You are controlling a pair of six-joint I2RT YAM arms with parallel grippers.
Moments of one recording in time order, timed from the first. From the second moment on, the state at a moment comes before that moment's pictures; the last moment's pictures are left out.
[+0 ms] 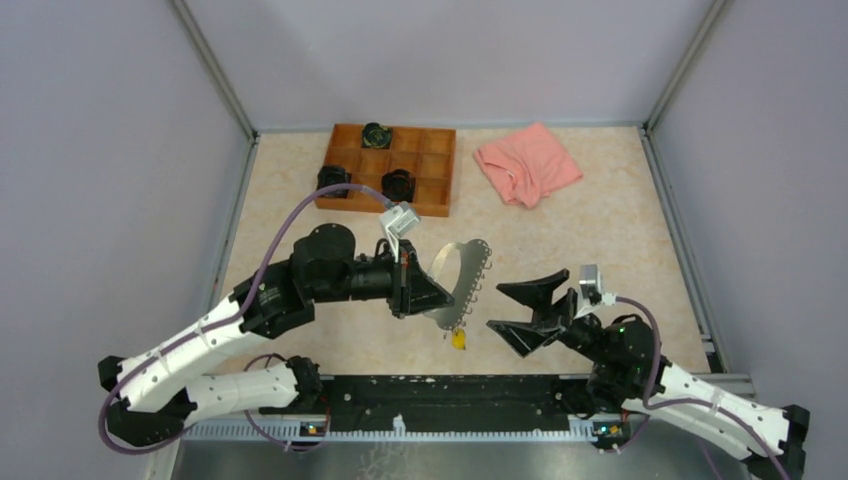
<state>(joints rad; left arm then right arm) -1.07 0.90 1.14 -0.47 0.31 -0.63 1.07 0.16 0.14 0.41 -0.03 0.40</state>
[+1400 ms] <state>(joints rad) -0.69 0.96 0.99 -0.24 0.83 -0.72 1.16 0.51 0.10 0.81 -0.12 0.10</state>
